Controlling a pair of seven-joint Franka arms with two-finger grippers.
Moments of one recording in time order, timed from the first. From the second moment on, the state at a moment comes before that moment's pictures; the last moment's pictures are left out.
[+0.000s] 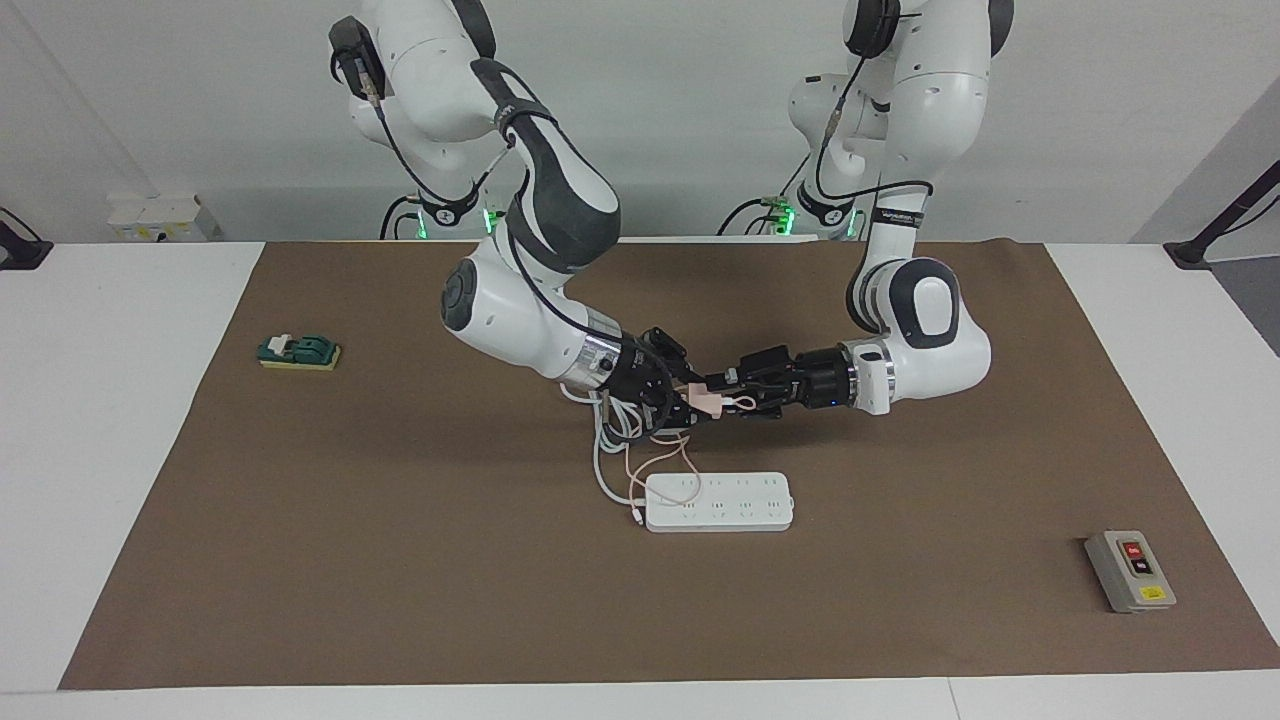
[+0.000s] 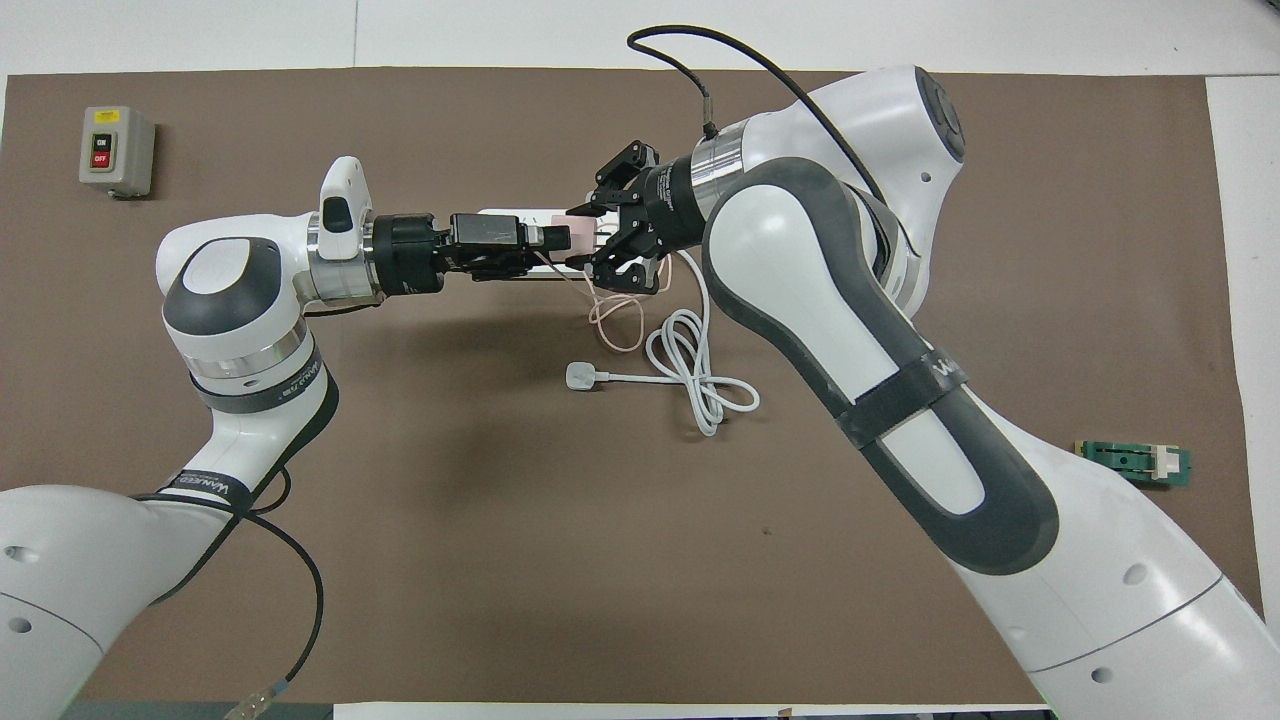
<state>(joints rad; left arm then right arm) -0.22 0.39 -0.01 -1.85 -1.64 1.82 0.68 0.33 0.54 0.11 -1.39 0.85 2.11 1.66</state>
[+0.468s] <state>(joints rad) -0.22 0.39 -0.01 -1.85 -1.64 1.82 0.68 0.33 0.54 0.11 -1.38 0.85 2.11 1.66</state>
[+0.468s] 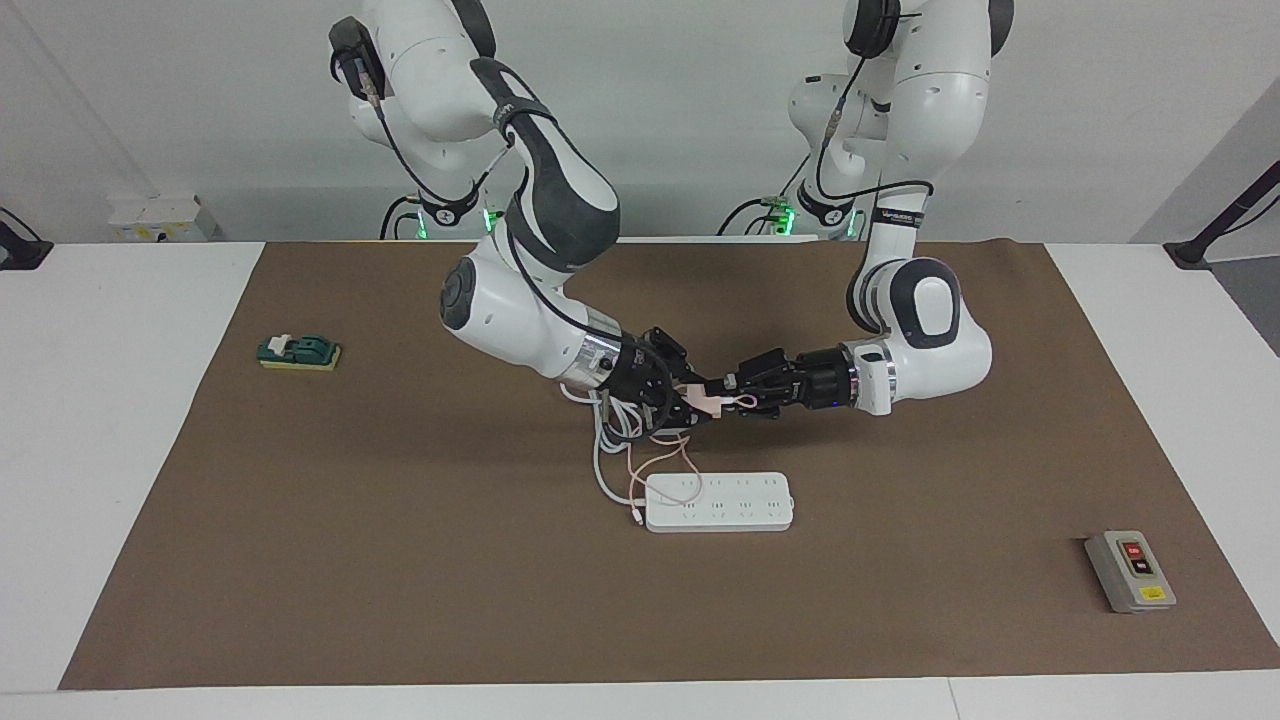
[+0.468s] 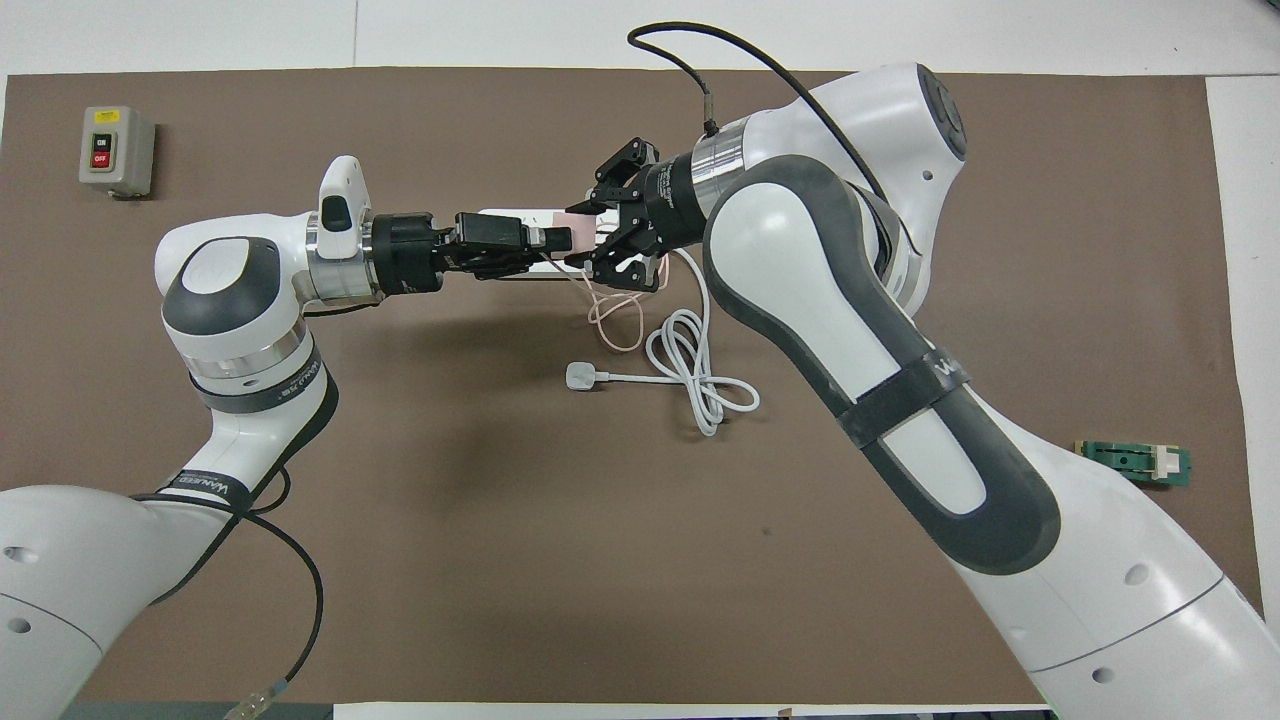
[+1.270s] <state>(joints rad) -0.22 0.39 -0.01 -1.83 -1.64 1.82 0.68 0.33 0.55 0.11 -1.36 0.86 2.11 1.66</state>
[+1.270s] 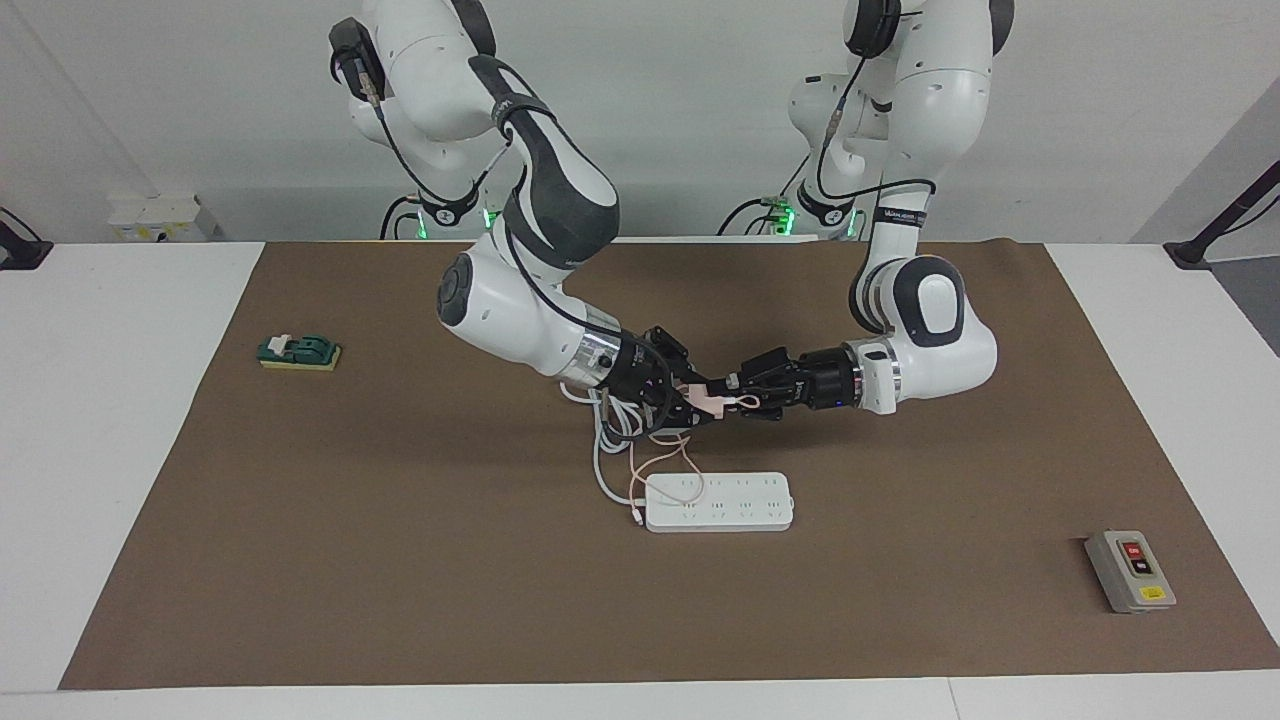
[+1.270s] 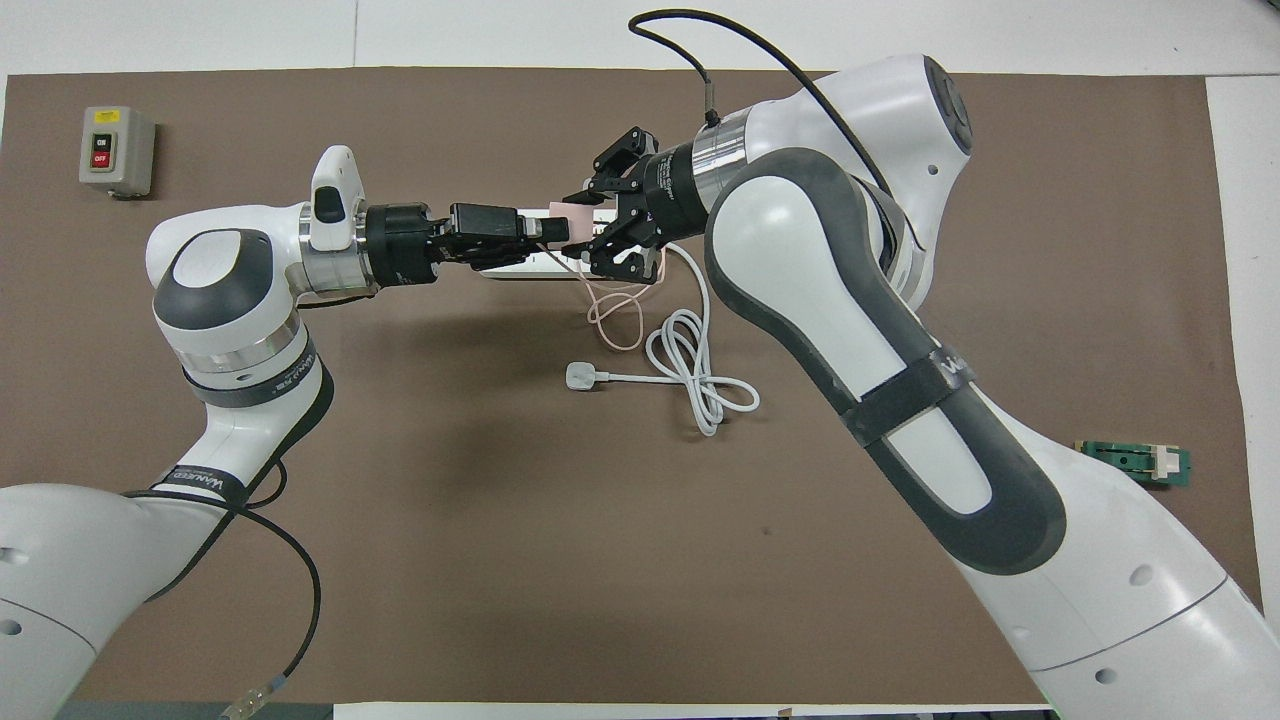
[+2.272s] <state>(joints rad) 0.05 0.37 0.01 -1.78 -1.47 1.58 0.68 0.32 0.55 0.10 -1.35 0.86 2.10 1.67</state>
